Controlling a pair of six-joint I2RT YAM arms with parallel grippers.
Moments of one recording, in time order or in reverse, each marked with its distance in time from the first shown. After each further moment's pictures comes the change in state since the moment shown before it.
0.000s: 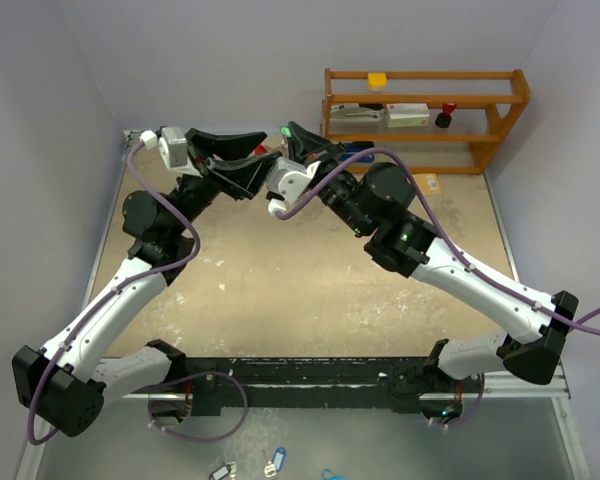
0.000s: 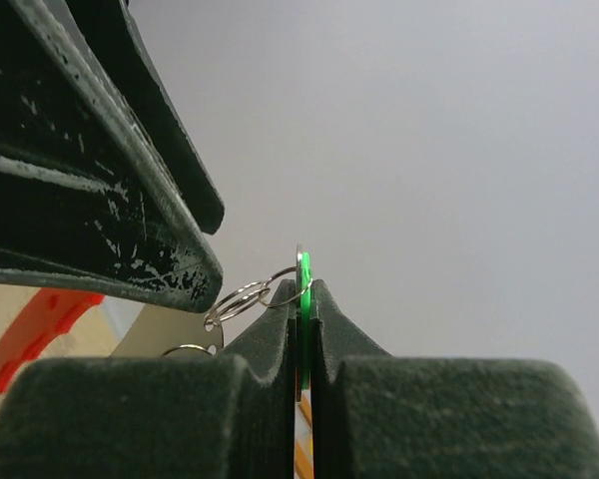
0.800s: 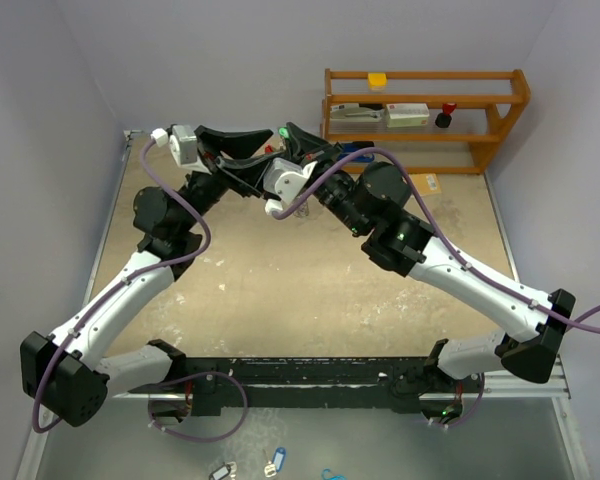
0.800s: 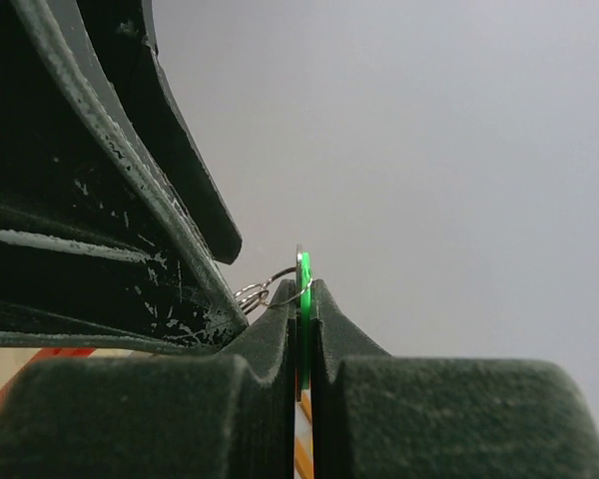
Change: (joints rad) left arm -0.014 0.058 -0.003 0.069 -0.003 0.000; right arm 0.002 0.013 0.000 0.002 0.003 -0.008
